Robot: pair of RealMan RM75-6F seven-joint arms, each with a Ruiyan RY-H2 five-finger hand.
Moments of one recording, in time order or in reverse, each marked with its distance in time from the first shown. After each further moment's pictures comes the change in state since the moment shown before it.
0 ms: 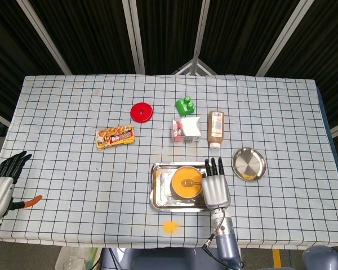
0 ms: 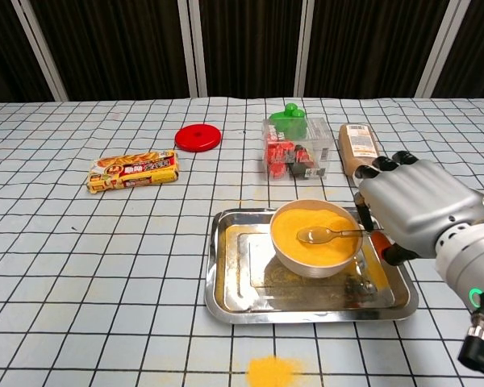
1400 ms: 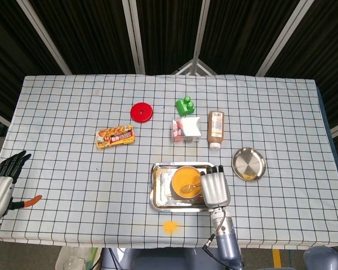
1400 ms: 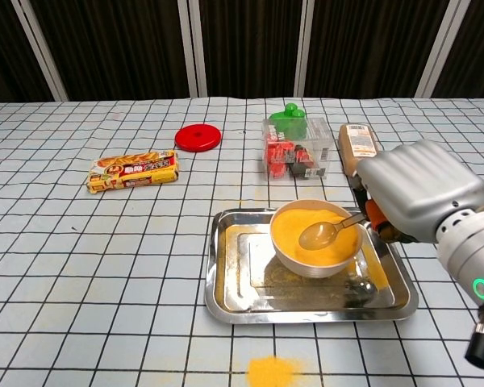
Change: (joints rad) left arm -0.001 0.002 -0.002 -0.004 -0.006 -0.004 0.001; right arm -0.005 0.005 -0.005 0.019 -0.114 0.008 0.064
